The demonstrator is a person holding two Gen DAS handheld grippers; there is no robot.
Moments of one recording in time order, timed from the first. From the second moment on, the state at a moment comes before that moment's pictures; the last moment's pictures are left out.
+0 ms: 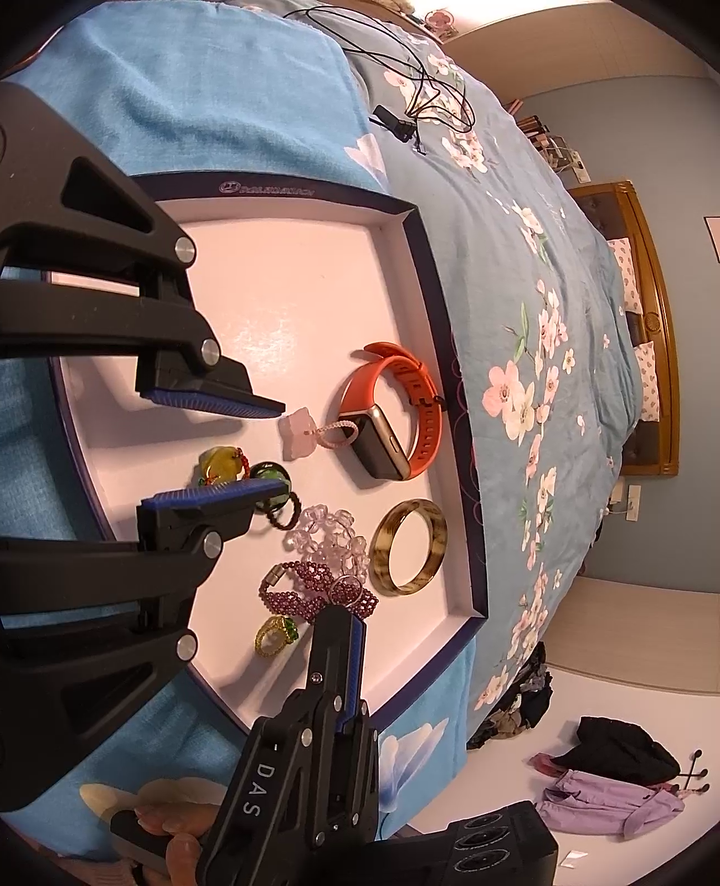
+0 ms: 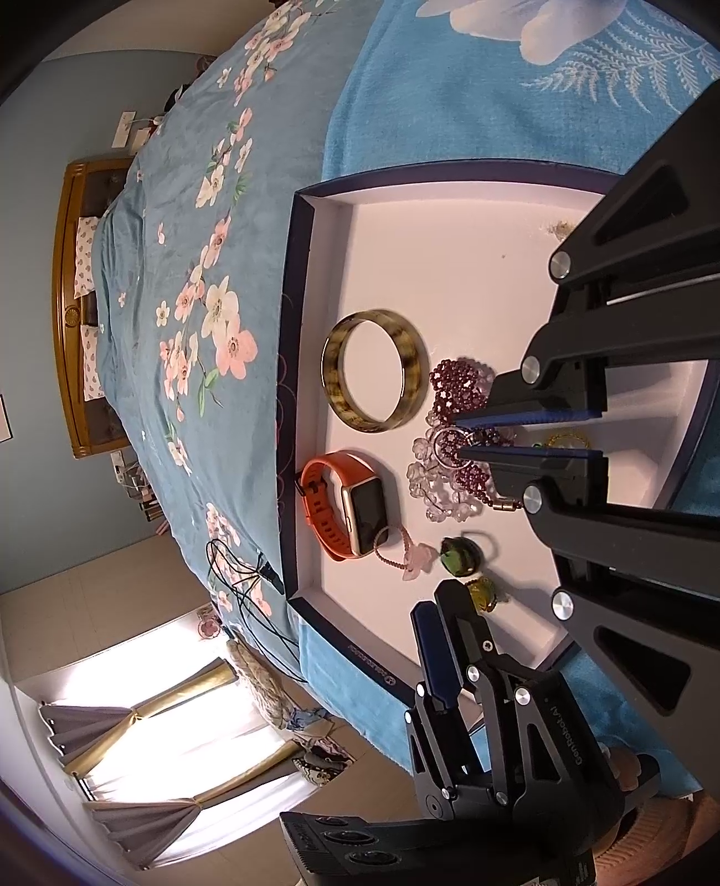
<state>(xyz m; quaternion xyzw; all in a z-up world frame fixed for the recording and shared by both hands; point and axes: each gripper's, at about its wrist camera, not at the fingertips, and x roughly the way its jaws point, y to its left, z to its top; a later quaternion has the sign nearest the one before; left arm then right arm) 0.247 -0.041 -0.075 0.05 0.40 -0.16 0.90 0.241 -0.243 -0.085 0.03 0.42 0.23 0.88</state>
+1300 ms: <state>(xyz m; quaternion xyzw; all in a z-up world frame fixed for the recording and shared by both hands) 0.093 0.019 0.000 -0.01 0.22 -0.06 0.97 0.095 -0.264 -0.029 -0.03 0.21 0.13 0.97</state>
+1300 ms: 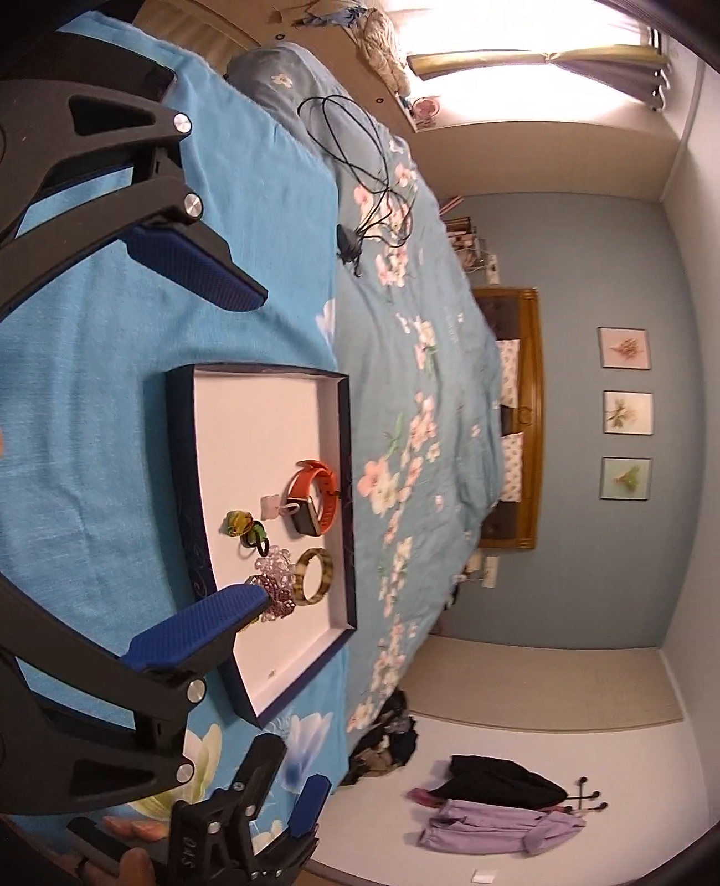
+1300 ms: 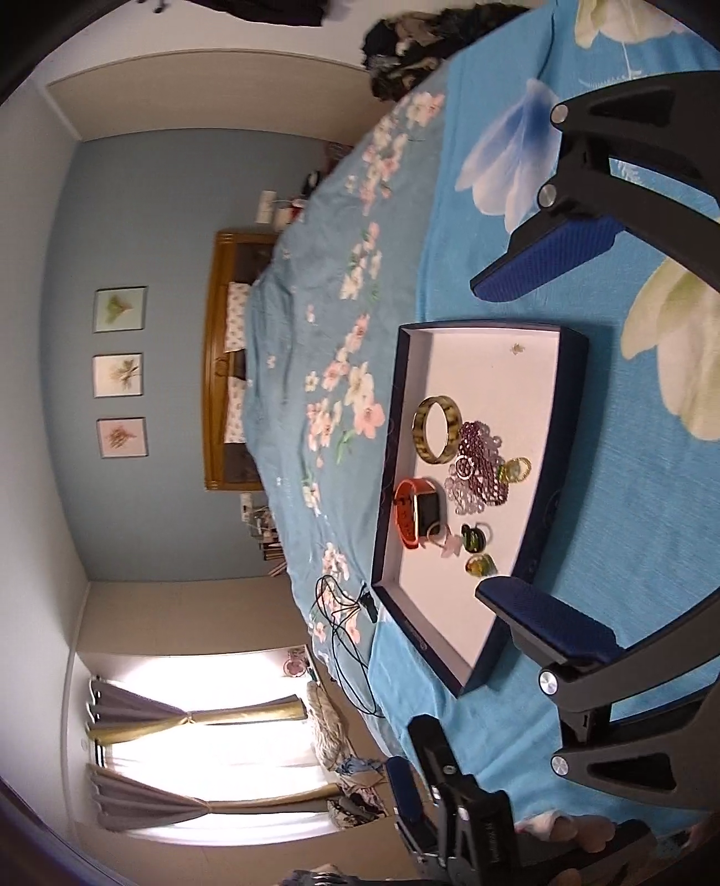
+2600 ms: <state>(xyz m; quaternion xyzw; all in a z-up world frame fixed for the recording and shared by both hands) -0.023 0.015 0.023 -0.02 0.11 -0.03 0.99 0.001 -0.254 -0.012 -0.01 0.10 0.07 0.99</state>
